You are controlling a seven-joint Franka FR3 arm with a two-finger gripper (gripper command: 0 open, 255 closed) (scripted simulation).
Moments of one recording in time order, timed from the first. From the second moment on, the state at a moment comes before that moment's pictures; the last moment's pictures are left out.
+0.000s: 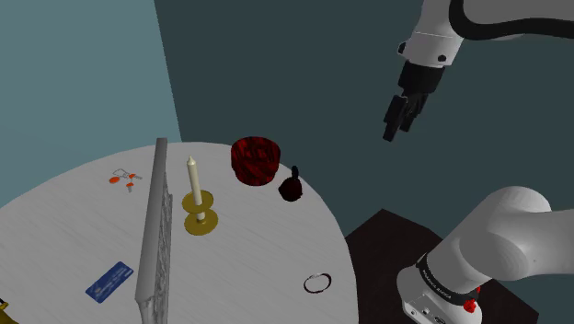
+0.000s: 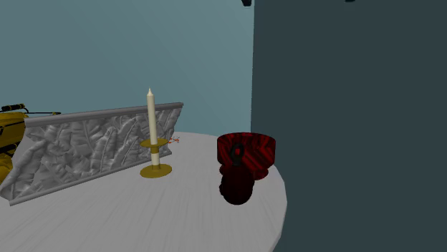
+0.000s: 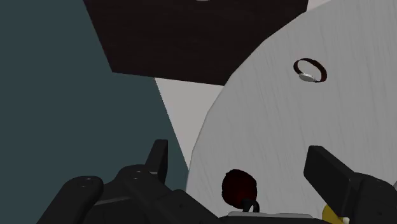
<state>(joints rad) -0.01 -0.82 0.03 -2.44 0.07 1.52 -0.07</state>
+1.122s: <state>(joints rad) -0.06 -0.64 0.43 -2.74 0.19 2.28 0.43</state>
